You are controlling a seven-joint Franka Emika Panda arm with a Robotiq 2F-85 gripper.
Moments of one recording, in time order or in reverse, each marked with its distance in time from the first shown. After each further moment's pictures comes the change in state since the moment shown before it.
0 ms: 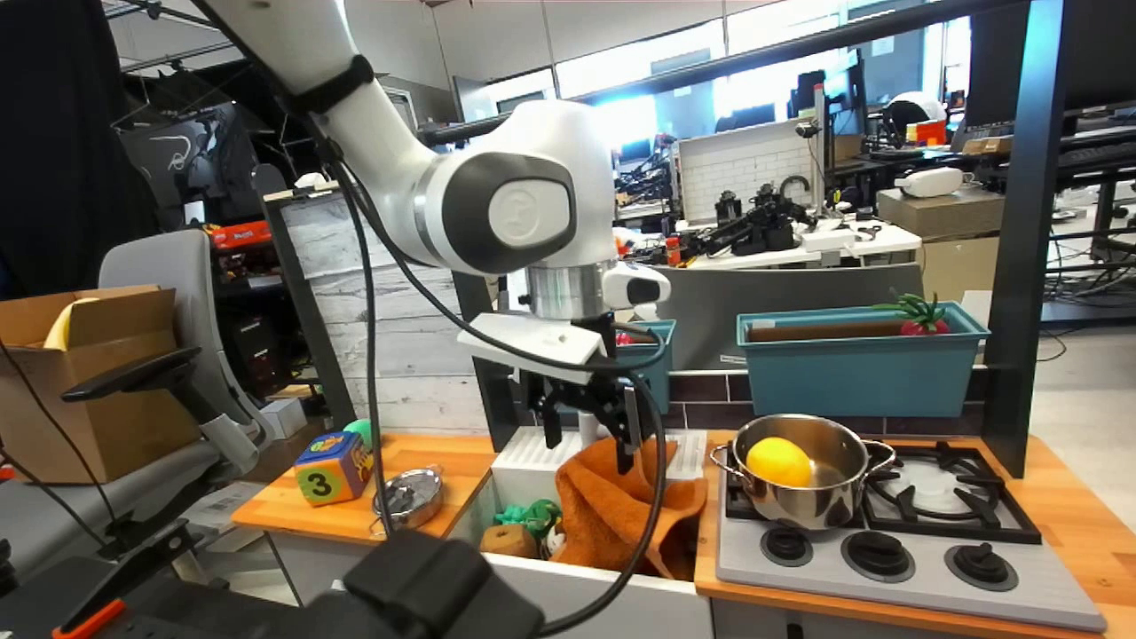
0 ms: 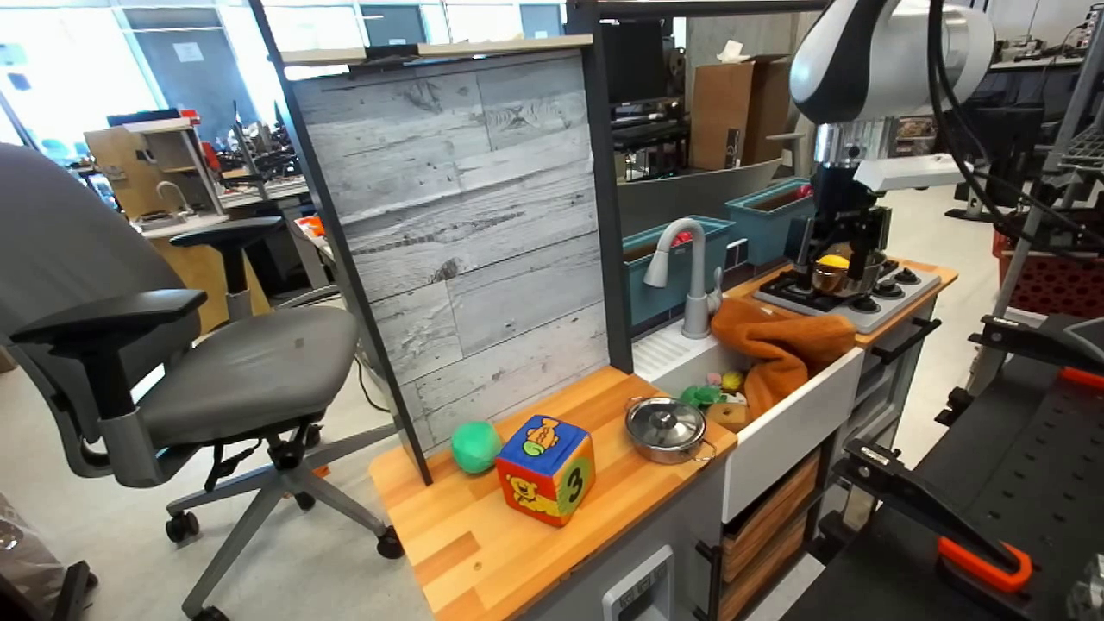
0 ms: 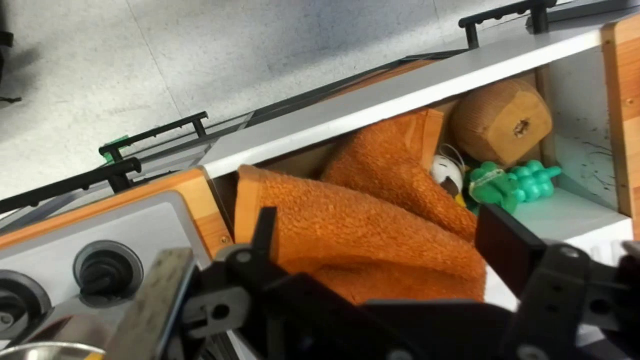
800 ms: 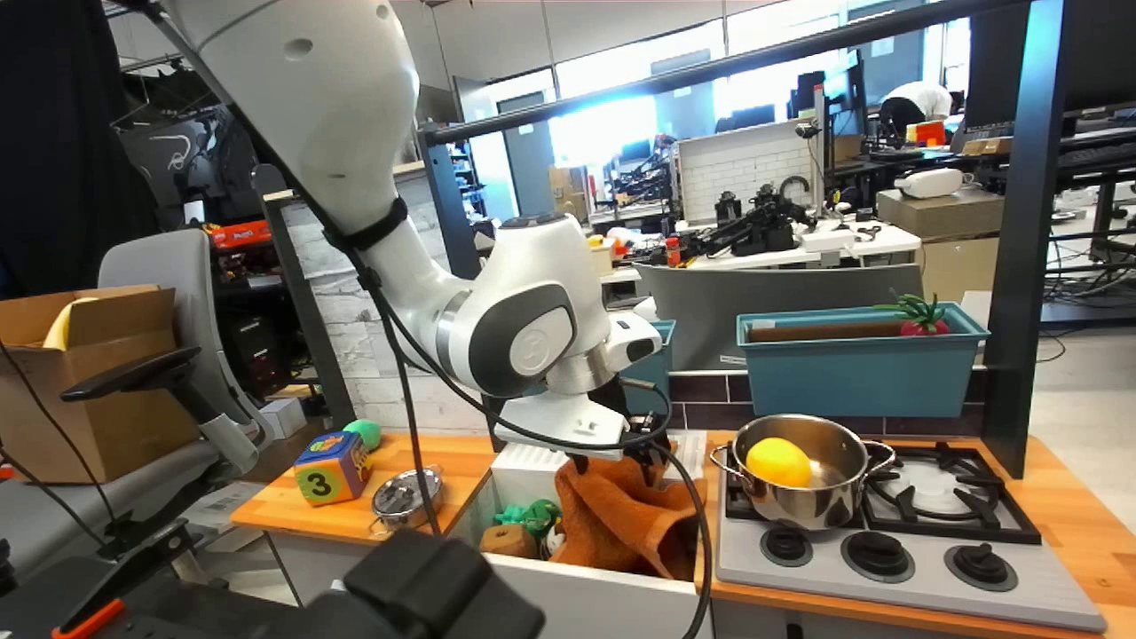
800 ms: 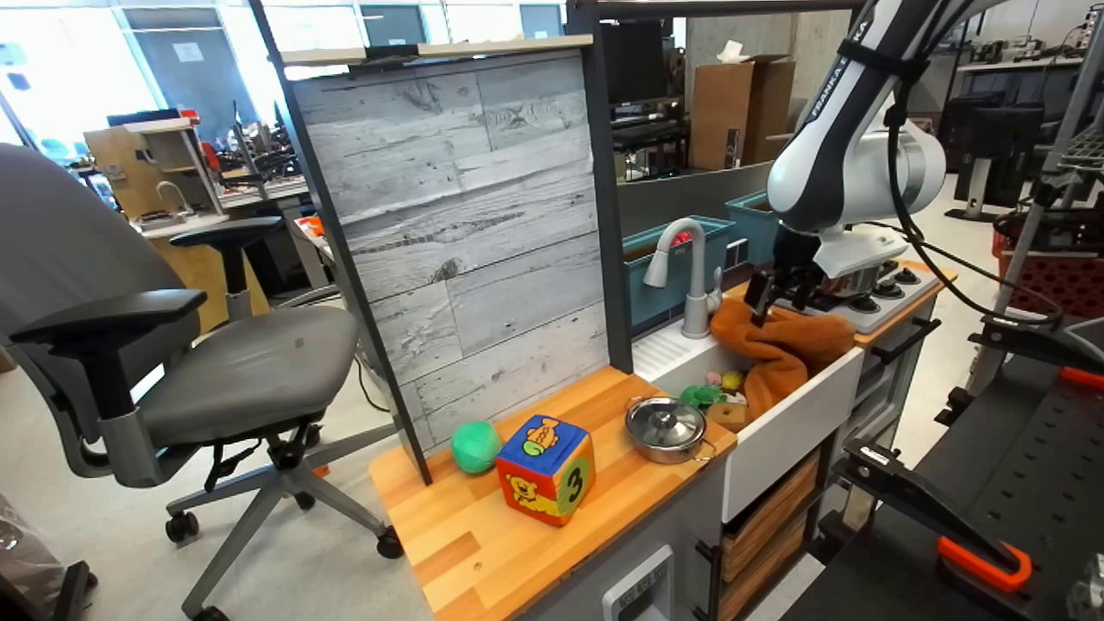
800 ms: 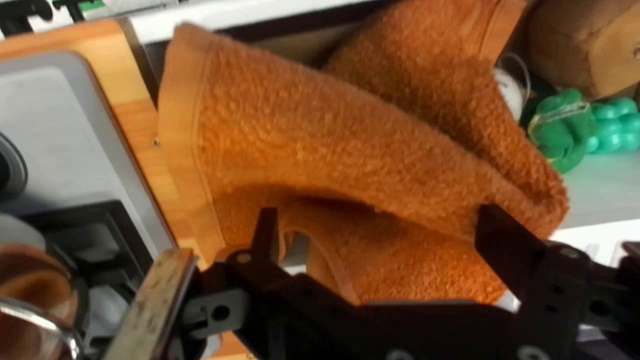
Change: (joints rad) arm -0.042 0.264 0.093 0.144 -0.106 0.399 -0.037
